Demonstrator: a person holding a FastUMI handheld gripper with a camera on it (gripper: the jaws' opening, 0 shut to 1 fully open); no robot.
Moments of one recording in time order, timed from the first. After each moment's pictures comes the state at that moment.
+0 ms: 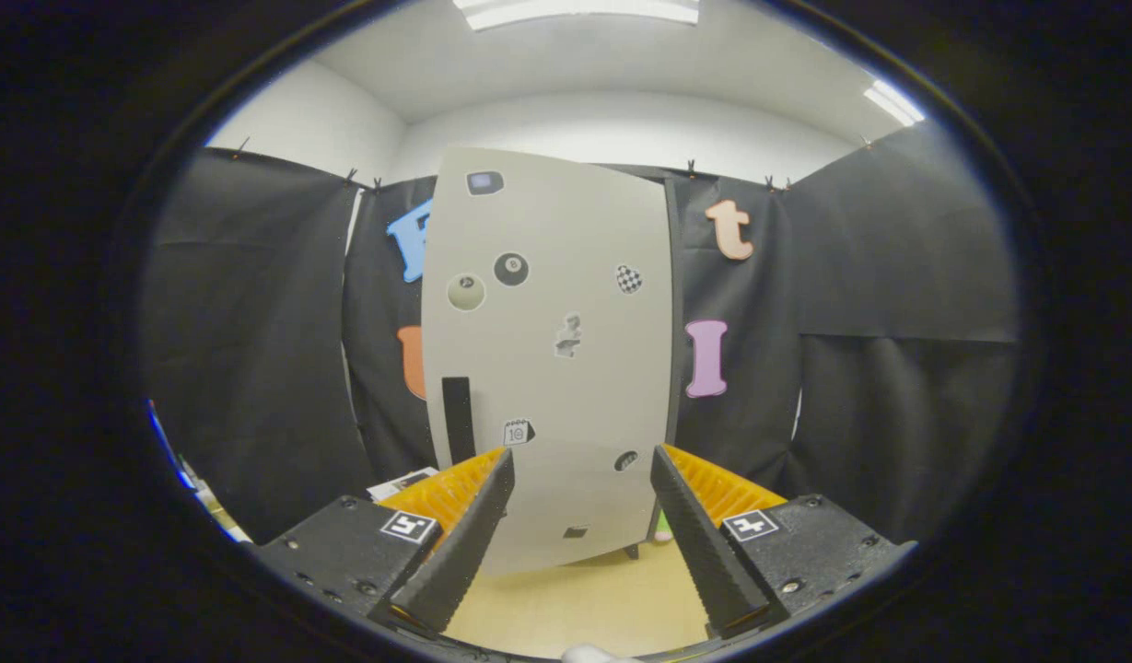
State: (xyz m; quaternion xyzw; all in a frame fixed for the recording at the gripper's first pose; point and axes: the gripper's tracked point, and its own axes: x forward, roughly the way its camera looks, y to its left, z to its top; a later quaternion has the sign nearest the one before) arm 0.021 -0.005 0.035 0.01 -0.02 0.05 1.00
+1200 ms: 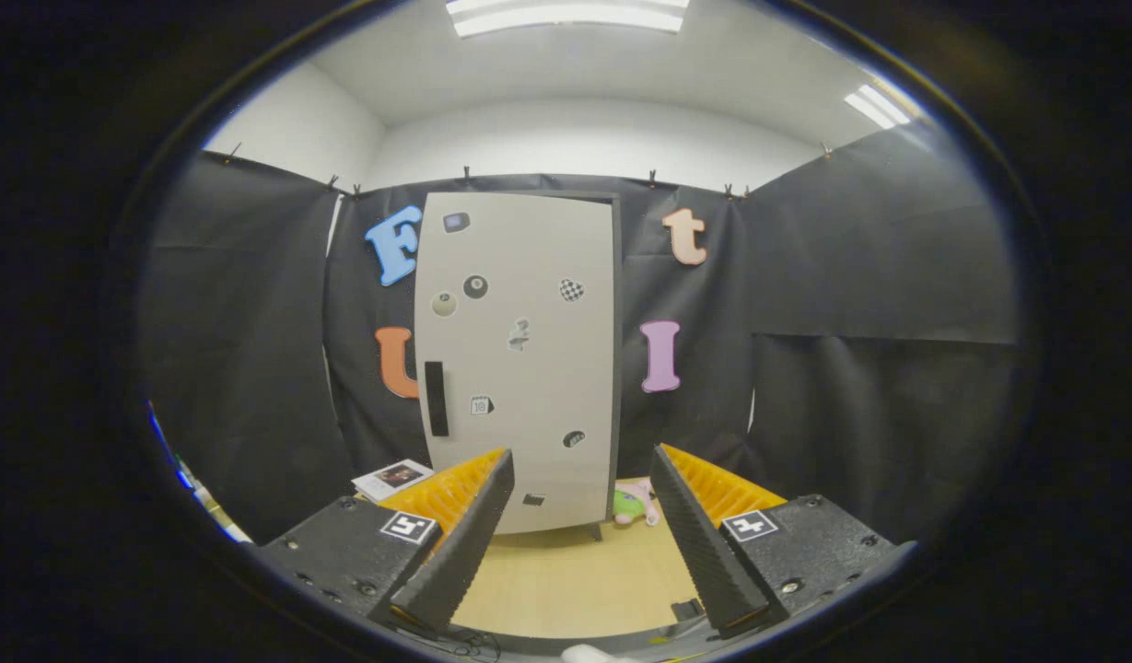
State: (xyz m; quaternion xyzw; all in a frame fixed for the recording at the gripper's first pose) arm -0.053 -0.047 0.024 0.01 -0.01 0.01 1.00
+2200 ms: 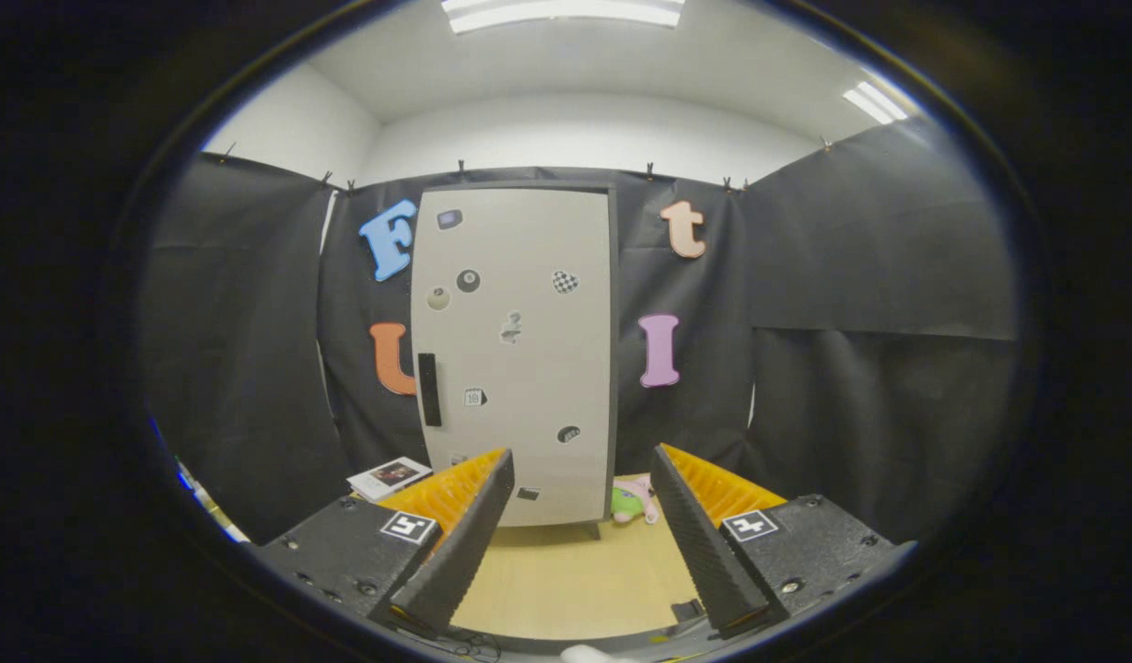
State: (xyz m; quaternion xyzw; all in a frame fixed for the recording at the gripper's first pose) arm -0.031 -0.052 0.019 0.02 0.00 0.01 1.00
